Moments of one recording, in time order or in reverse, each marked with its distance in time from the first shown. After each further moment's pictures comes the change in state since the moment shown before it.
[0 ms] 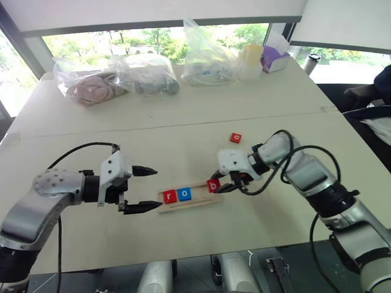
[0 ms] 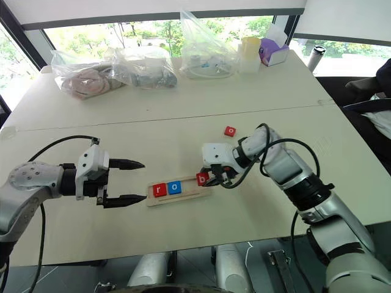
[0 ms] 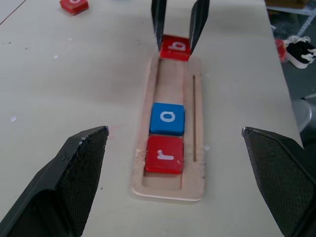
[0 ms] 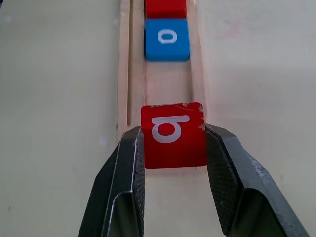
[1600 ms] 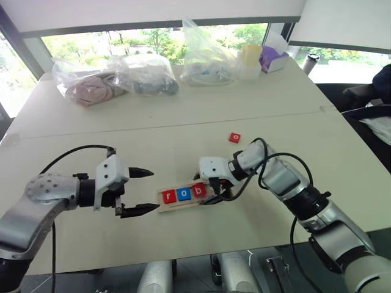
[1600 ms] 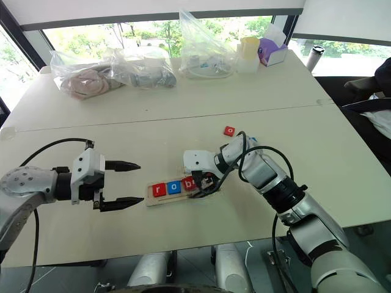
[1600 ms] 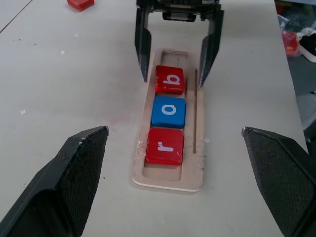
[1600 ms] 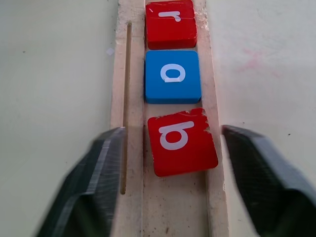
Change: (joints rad) left arm 0.052 0.017 0.044 -0.033 0.002 -0.007 0.056; right arm 0.000 0.128 0.046 0.041 -0.064 0.026 -0.055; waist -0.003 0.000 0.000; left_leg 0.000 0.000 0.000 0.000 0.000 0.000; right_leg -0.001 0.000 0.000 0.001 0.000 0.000
